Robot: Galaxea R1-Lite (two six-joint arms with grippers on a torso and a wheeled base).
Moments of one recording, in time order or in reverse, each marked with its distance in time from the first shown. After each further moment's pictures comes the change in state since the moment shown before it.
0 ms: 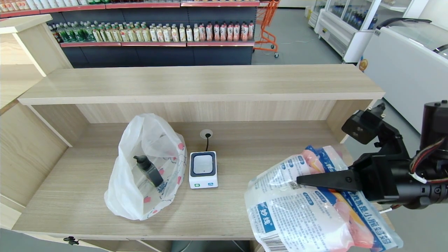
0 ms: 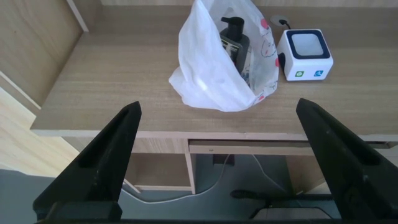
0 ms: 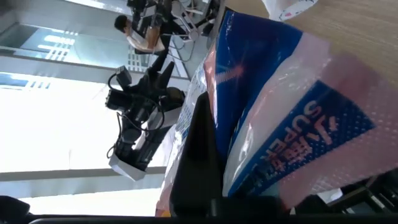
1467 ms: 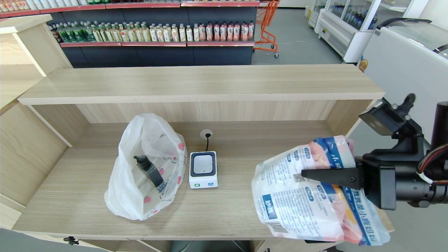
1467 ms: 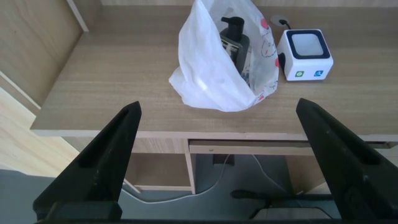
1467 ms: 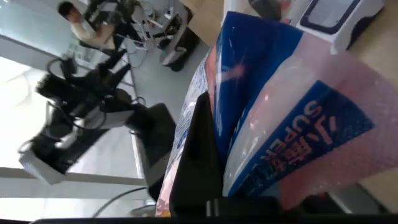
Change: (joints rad) left arm 0.000 0.000 0.000 0.000 0.000 0.000; right arm -0.026 -0.029 0.021 -0.010 -0.119 -0.449
